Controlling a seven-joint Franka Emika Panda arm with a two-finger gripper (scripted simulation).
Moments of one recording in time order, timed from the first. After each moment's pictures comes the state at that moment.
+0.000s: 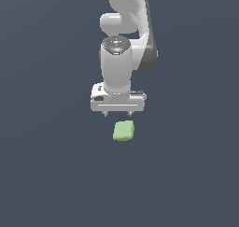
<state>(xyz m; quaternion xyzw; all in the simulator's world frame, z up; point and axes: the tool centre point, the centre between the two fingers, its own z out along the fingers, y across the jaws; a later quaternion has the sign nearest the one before) 0.007 -0.007 0.188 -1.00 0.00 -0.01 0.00</state>
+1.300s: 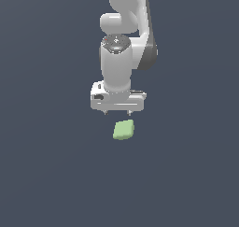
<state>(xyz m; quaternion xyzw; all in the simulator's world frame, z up) 0.002 -0.009 0.191 -1.00 0.02 -0.01 0.00</state>
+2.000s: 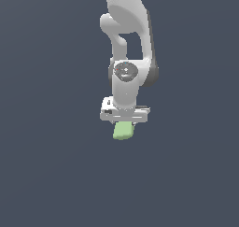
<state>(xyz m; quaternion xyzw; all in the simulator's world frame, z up) 0.006 0.019 0.116 -1.00 0.03 0.00 0.00</state>
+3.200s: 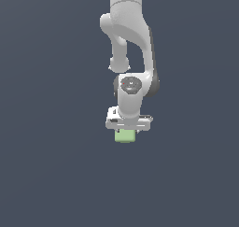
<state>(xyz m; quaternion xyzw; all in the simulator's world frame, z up) 0.022 0.039 0.068 -1.00 0.03 -0.03 0.00</state>
